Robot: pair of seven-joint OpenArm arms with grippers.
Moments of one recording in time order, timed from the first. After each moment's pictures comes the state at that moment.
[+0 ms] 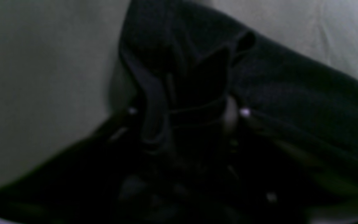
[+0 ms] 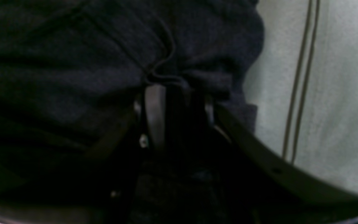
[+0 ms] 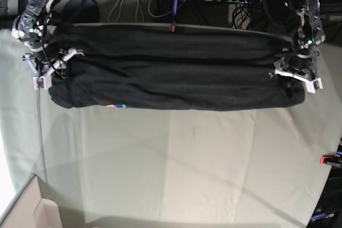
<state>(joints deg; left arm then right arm) 9.3 -12.7 -19.5 69.4 -24.5 -8.4 17.3 -10.7 -2.5 39.8 86.5 -5.9 39.9 -30.4</state>
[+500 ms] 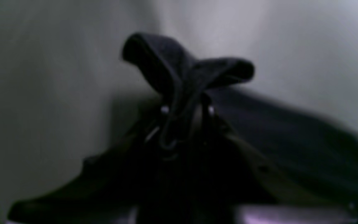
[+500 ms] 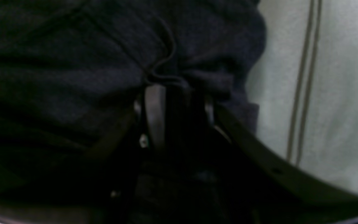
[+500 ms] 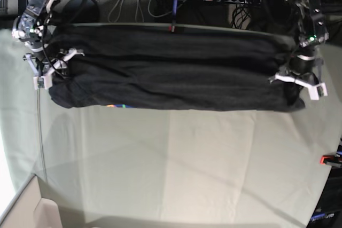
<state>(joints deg) 14.7 -9.8 -19.4 87.3 -24.0 -8.6 18.5 -10.4 -2.5 39.8 84.7 -5.8 39.8 -30.1</state>
